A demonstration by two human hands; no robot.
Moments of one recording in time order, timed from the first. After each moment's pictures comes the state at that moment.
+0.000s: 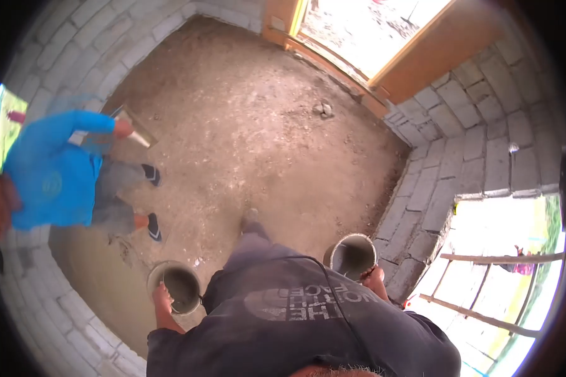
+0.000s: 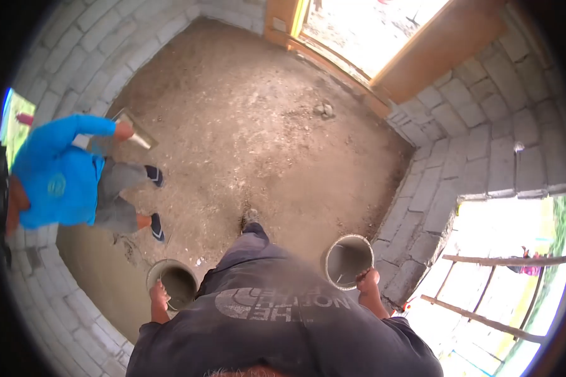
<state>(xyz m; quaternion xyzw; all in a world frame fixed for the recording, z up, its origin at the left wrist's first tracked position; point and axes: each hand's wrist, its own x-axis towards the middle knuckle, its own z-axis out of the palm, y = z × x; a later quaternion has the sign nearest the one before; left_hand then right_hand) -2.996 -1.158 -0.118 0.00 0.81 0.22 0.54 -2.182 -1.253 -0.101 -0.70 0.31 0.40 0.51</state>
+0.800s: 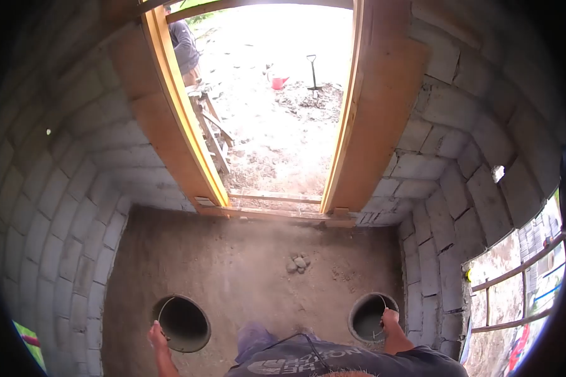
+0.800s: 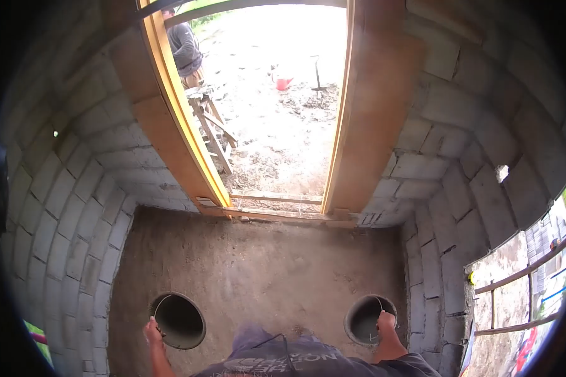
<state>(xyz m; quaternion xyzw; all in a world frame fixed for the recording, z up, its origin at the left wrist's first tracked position) -2.591 -0.323 0.050 0.40 0.70 0.40 0.45 -1.900 -0.865 -0.235 -0.93 -0.11 0.33 0.08</state>
